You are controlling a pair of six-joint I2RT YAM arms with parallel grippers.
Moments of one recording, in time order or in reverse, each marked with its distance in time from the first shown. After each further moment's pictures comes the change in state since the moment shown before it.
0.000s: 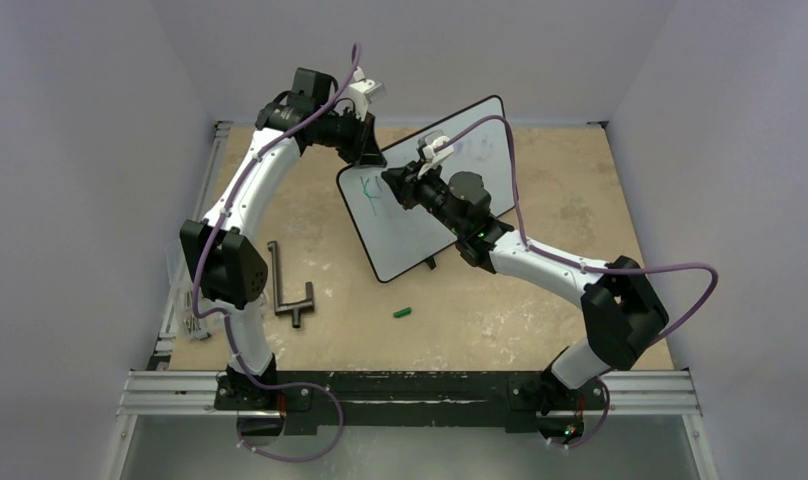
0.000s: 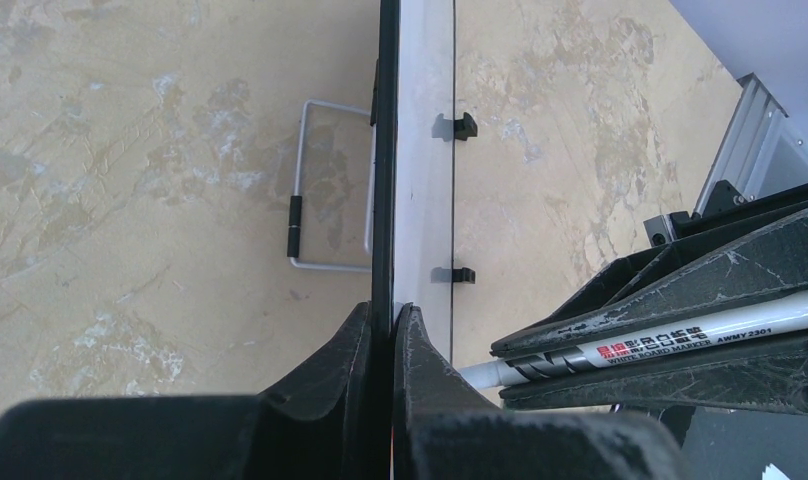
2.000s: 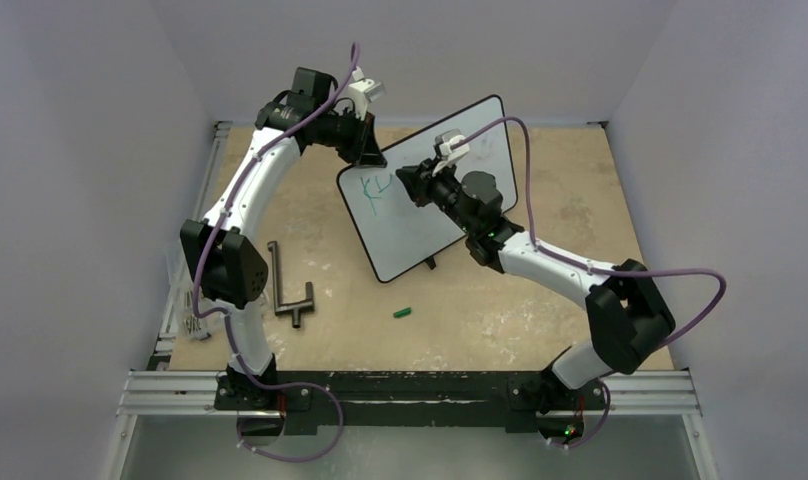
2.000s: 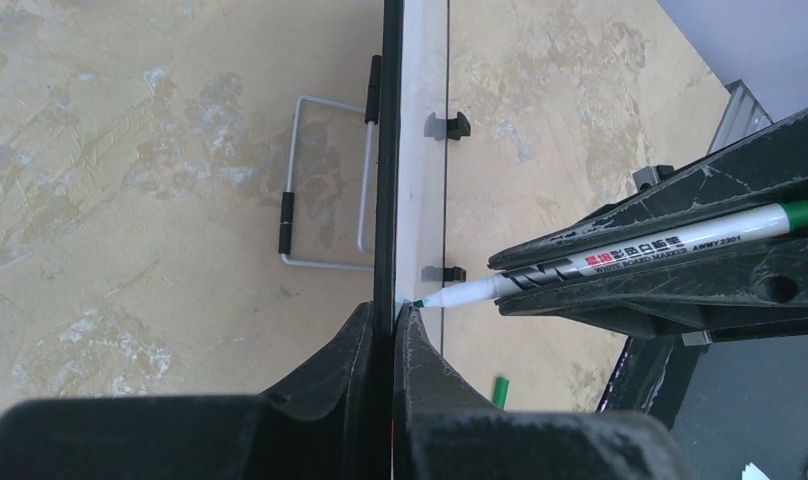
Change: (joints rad) left arm 0.003 0.002 0.009 -0.006 0.003 -0.025; right arm -0.061 -0.032 -0.062 0.015 -0.002 0.038
